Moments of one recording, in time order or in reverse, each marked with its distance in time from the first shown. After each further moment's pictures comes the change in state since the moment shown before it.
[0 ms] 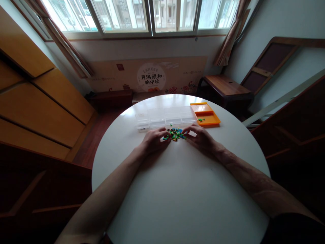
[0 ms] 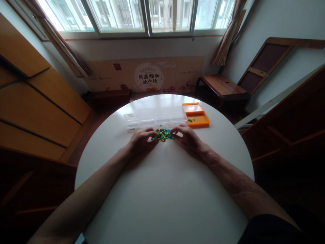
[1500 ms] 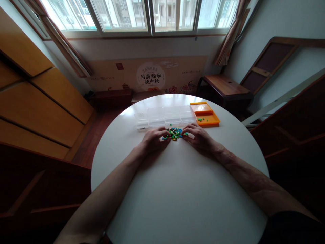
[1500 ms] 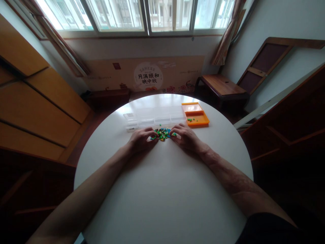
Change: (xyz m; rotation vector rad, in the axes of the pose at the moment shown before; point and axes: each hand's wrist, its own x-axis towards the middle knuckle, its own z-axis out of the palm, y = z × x) left_hand -0.001 0.000 -0.001 0.032 -0.020 -0.015; right_hand 0.004 -0.005 -0.001 -0.140 -0.086 -0.064
